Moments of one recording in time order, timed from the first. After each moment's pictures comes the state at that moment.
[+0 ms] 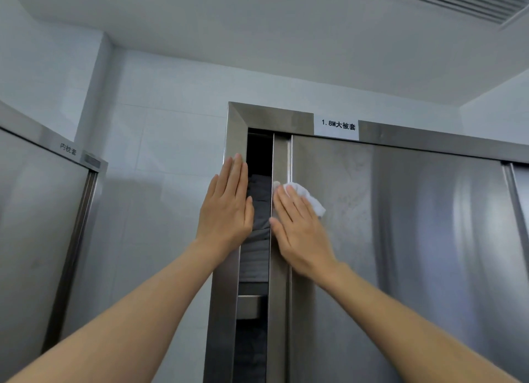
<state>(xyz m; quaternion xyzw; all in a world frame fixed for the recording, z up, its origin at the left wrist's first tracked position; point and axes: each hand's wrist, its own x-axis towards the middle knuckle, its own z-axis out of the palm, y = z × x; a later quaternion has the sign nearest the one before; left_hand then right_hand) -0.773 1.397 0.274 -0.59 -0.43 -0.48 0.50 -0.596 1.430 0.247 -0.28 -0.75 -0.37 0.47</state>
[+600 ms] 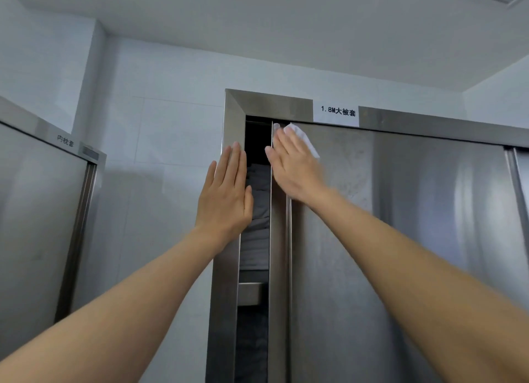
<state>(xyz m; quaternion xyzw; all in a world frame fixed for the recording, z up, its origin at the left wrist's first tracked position) -0.774 1.396 0.274 -0.58 -0.45 -0.45 0.51 -0.613 1.430 0.349 -0.36 -0.72 -0.33 0.49</state>
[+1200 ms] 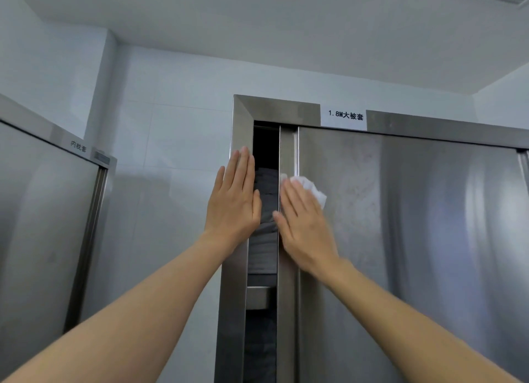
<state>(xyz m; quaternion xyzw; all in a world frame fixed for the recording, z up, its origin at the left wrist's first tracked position) -0.772 1.394 0.274 -0.59 -0.44 -0.46 0.50 -0.605 1.419 0.243 -0.30 -0.75 -0.34 0.49</state>
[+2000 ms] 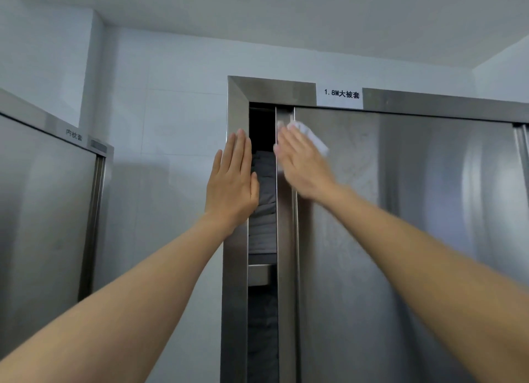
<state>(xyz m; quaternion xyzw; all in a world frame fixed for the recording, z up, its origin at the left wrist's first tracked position) -0.772 1.394 0.273 -0.60 -0.44 -0.46 0.49 -0.604 1.423 0.322 -0.33 -0.75 -0.32 0.47</state>
